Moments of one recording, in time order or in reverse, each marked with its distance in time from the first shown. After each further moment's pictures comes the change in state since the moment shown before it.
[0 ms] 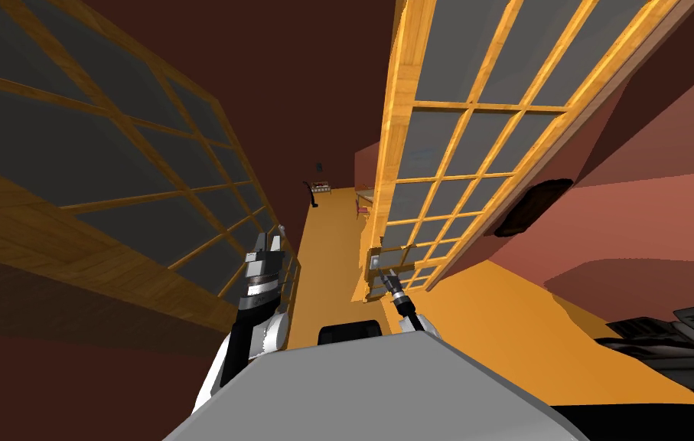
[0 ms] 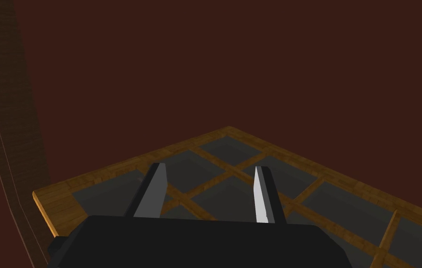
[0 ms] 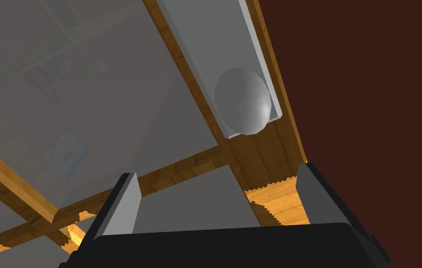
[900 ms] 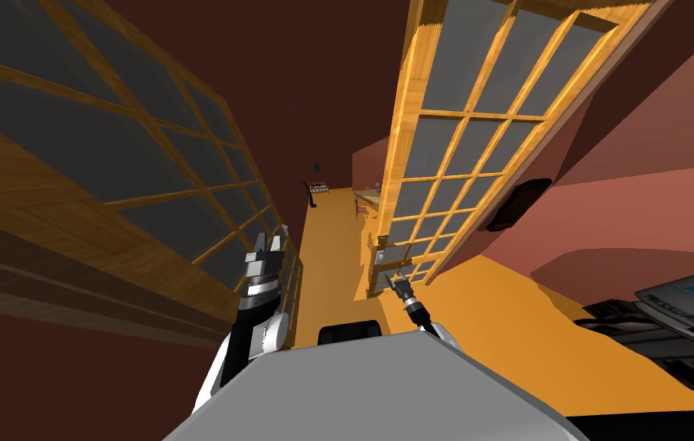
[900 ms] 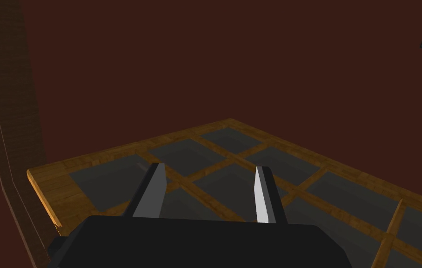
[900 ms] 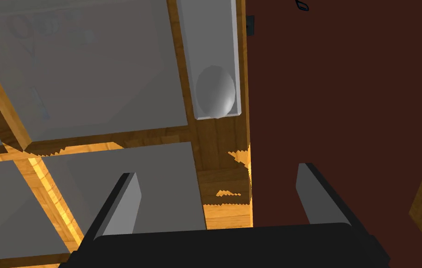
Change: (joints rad) arm 0.086 -0.083 -0.025 -0.051 0.066 -0.016 0.184
